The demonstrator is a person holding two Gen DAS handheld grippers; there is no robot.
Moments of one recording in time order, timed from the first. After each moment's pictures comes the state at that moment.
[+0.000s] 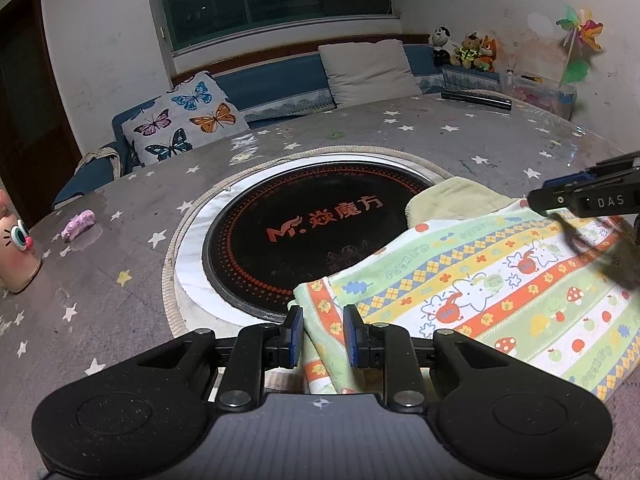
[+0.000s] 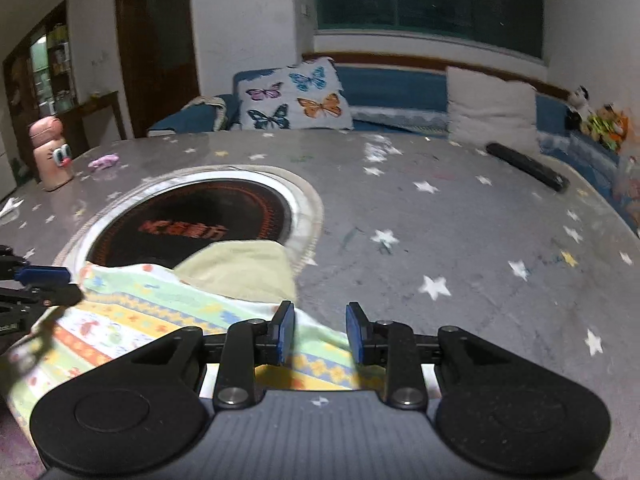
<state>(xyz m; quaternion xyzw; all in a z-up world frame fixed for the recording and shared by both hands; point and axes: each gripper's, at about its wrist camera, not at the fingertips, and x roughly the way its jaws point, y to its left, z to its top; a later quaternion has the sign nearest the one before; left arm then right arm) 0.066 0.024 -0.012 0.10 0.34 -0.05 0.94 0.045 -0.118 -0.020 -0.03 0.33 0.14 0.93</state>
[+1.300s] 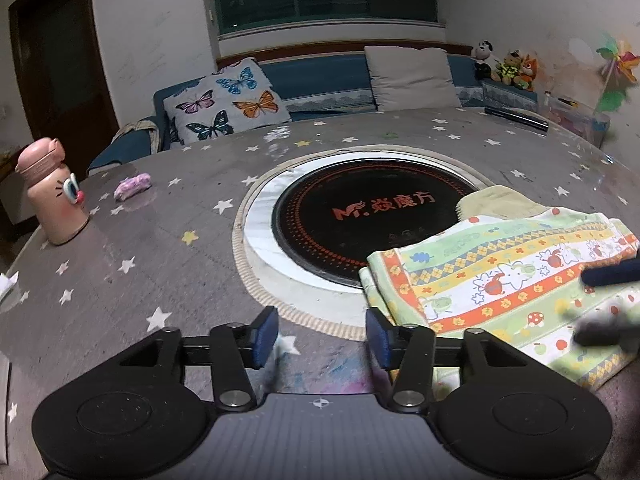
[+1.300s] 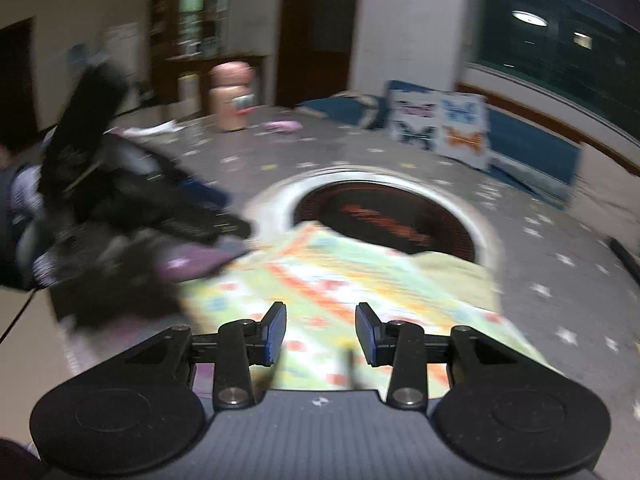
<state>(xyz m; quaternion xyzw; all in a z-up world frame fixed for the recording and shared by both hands) 0.033 0.068 0.002 0.05 0.34 0.00 0.94 -0.064 -0.011 0.005 -0.17 0.29 0.36 0.87</state>
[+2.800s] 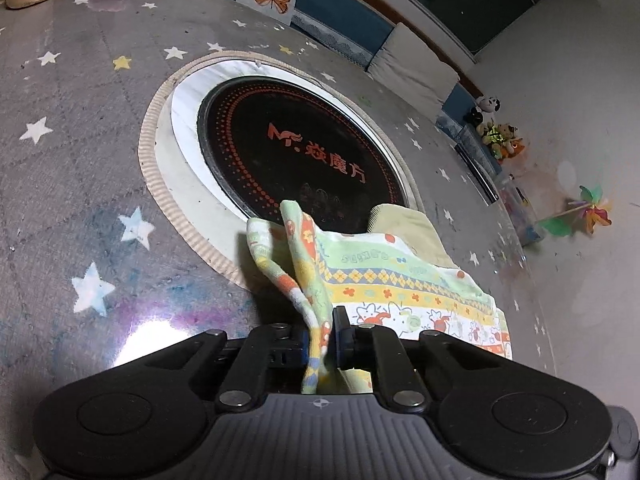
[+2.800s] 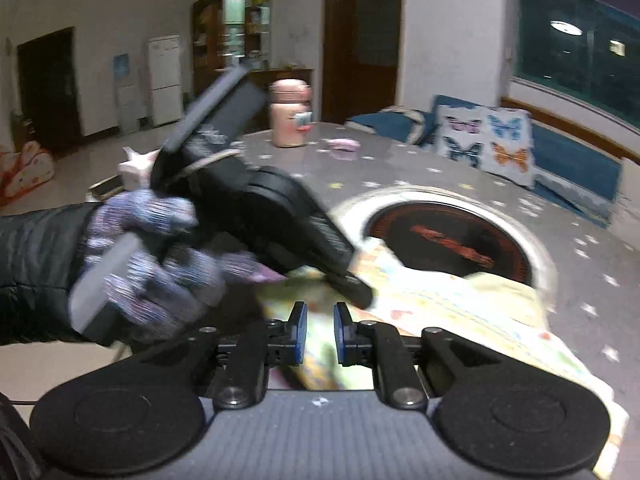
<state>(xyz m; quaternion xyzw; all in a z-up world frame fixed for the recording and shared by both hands) 0.062 0.073 -0.015 -0.29 0.43 -0.07 0.85 -0.078 -0.018 0.015 -0.14 0.28 0.39 0.87</state>
